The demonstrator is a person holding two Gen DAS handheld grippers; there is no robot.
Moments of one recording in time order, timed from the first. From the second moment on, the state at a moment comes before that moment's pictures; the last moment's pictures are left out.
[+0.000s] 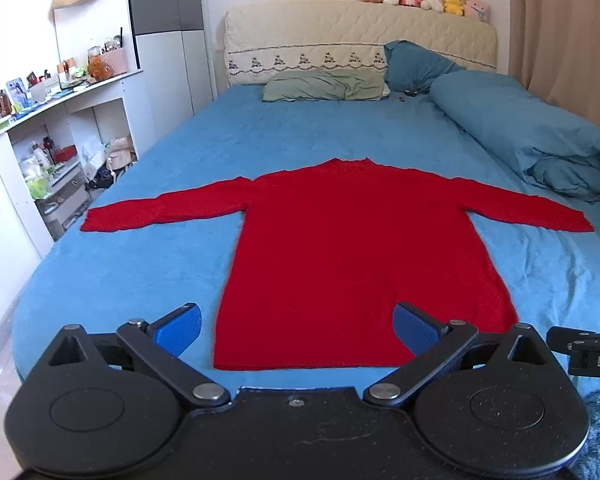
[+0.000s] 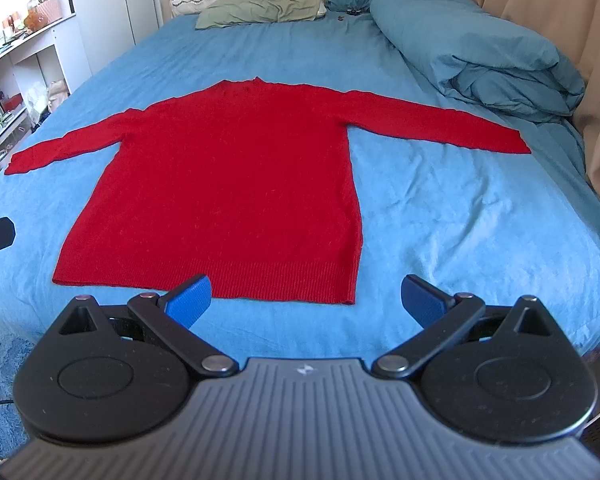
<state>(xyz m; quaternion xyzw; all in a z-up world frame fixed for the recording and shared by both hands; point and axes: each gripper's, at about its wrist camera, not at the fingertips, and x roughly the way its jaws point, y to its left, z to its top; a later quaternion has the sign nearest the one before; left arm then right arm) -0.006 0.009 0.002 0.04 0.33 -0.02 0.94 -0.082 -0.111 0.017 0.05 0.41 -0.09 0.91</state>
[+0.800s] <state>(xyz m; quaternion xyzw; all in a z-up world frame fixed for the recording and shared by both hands) -0.002 0.005 -0.001 0.05 0.33 -0.02 0.94 -0.075 -0.112 0.012 0.05 0.42 -0.10 0.90</state>
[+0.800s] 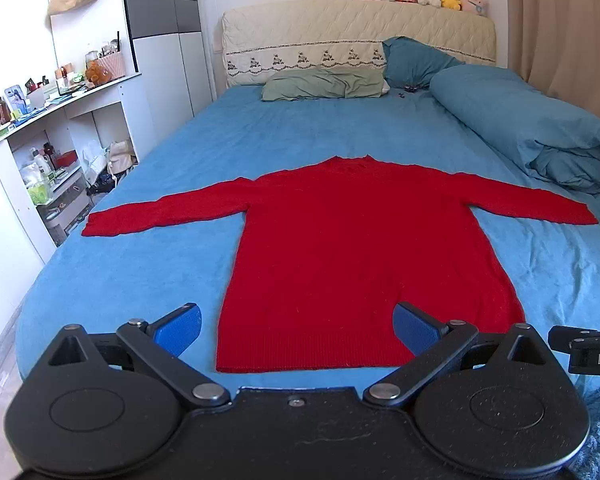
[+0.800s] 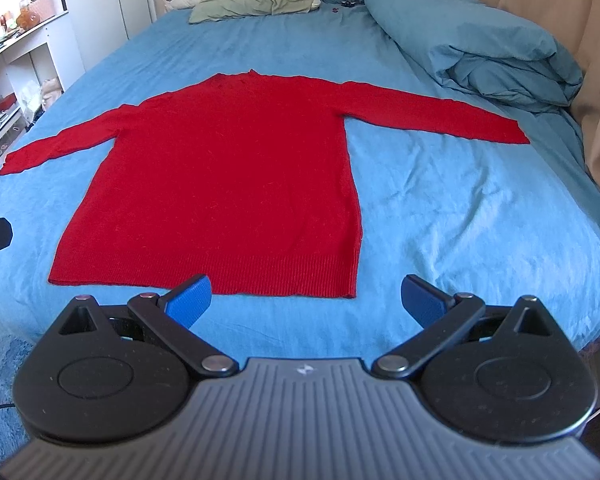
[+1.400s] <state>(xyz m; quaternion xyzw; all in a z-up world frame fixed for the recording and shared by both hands) -0.003 0.006 0.002 0.04 0.33 -0.02 0.94 -0.076 -0.112 0.016 0.05 0.41 -0.10 0.90</state>
